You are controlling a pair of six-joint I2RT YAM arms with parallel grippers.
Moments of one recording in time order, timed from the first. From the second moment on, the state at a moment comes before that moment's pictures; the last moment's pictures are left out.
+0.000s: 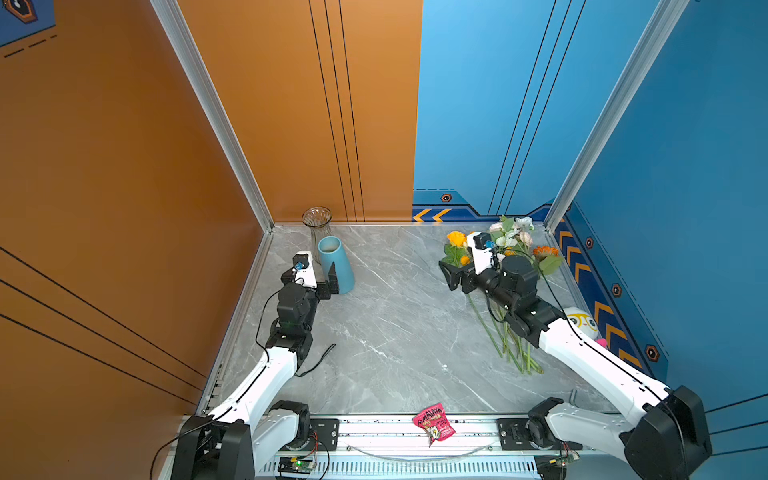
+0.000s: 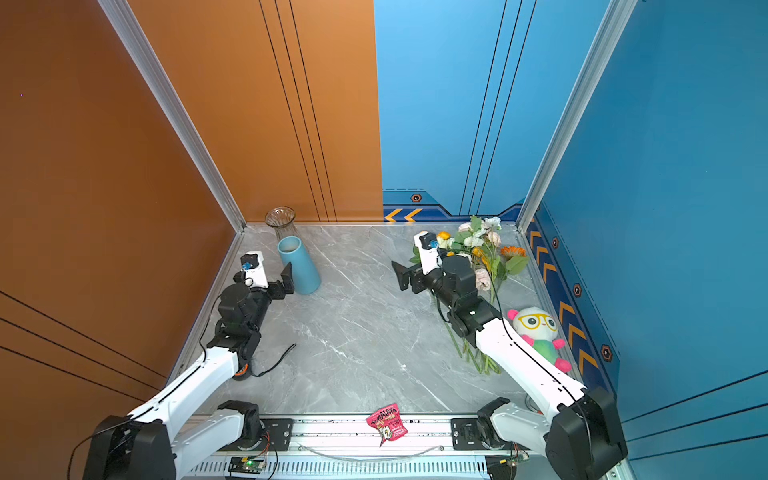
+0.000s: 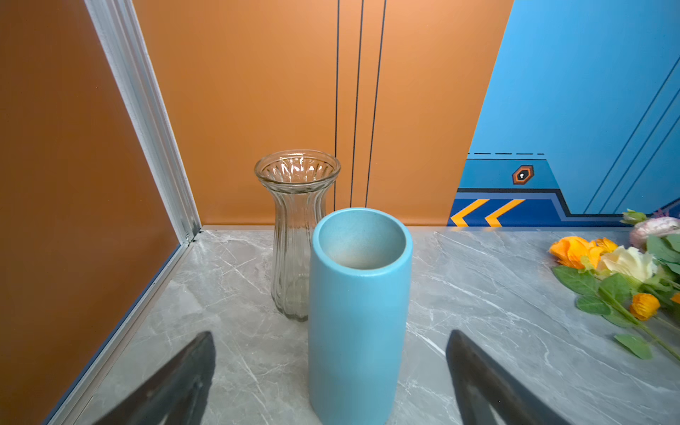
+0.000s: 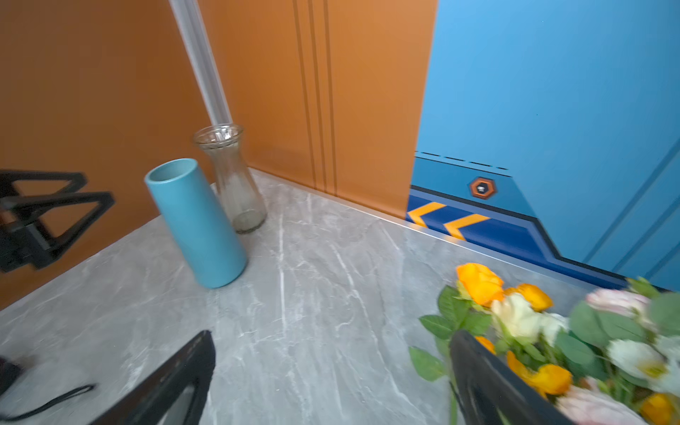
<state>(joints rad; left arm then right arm) -0.13 1.05 0.49 0.47 -0.12 -0.04 0.52 1.18 0.86 0.13 -0.12 0.03</state>
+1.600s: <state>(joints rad) -0.11 1.53 0.74 0.61 -0.03 0.02 0.78 1.52 0.78 0.44 -0.38 -0.05</state>
